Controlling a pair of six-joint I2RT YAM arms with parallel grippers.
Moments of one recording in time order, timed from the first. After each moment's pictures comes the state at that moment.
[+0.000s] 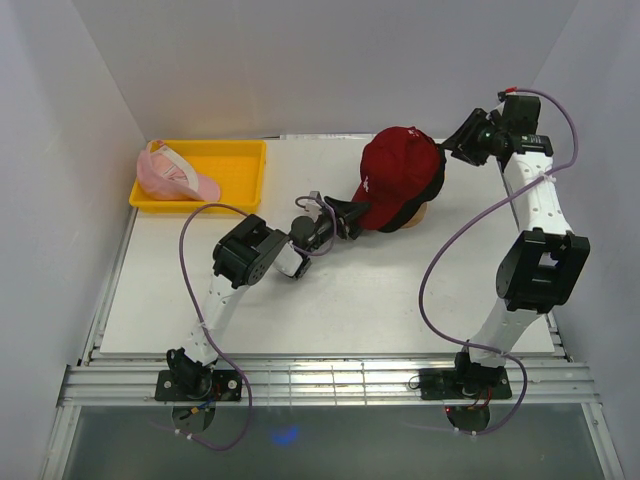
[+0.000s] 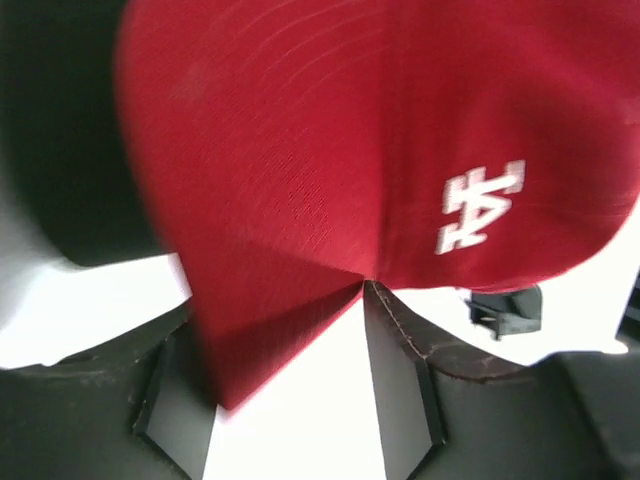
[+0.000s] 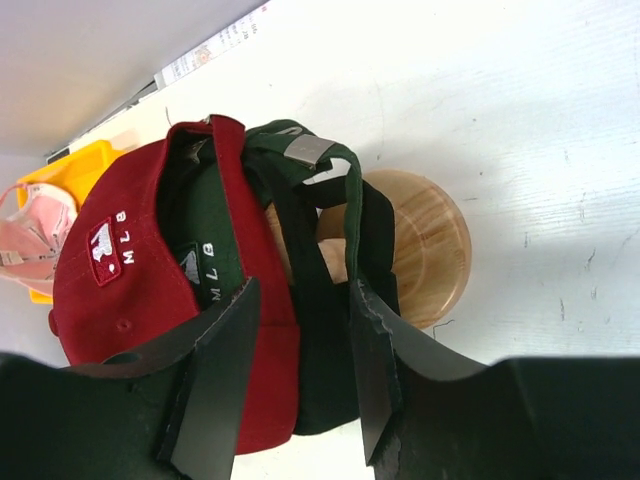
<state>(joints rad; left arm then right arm) -0.65 2.42 1.17 1.43 0.26 -1.82 -0.10 1.80 1.74 -0.57 -0.41 0.49</state>
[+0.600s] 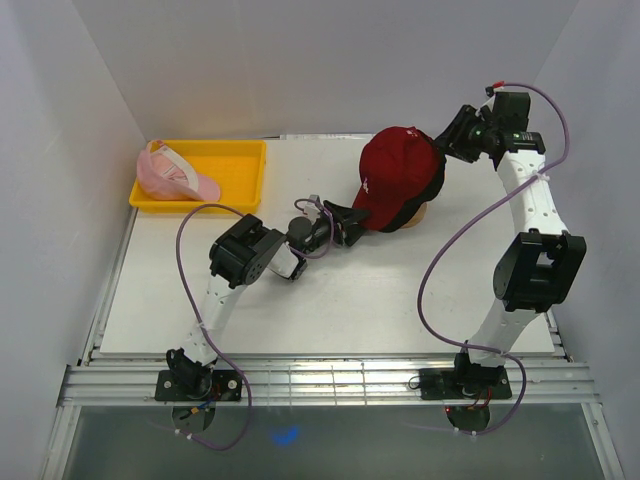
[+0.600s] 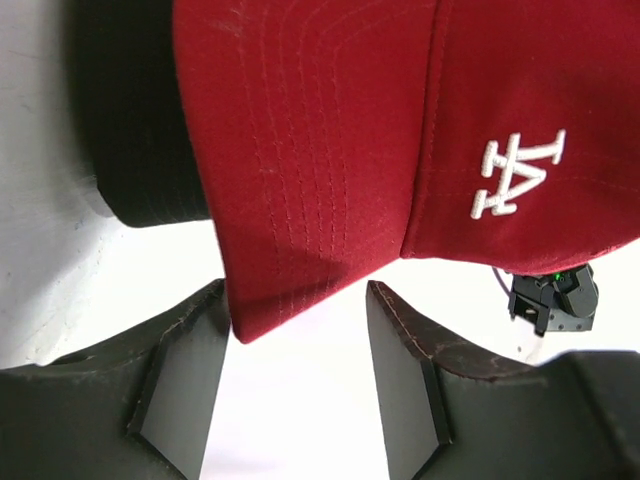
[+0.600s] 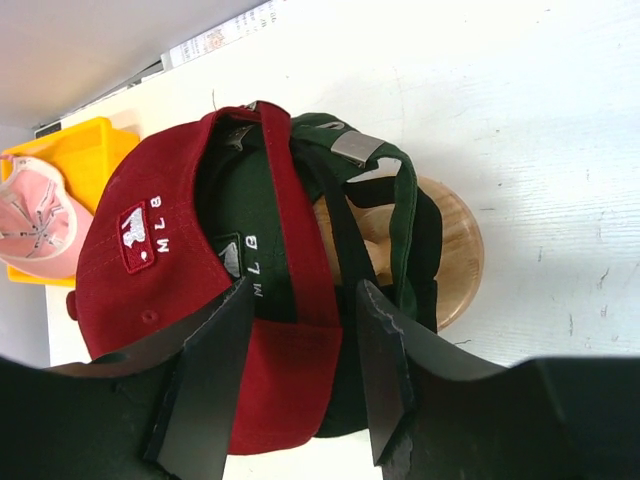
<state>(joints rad) -0.64 2.40 1.11 1.38 0.34 -1.79 -0.05 1.80 1.77 -0.58 -0.39 0.43</state>
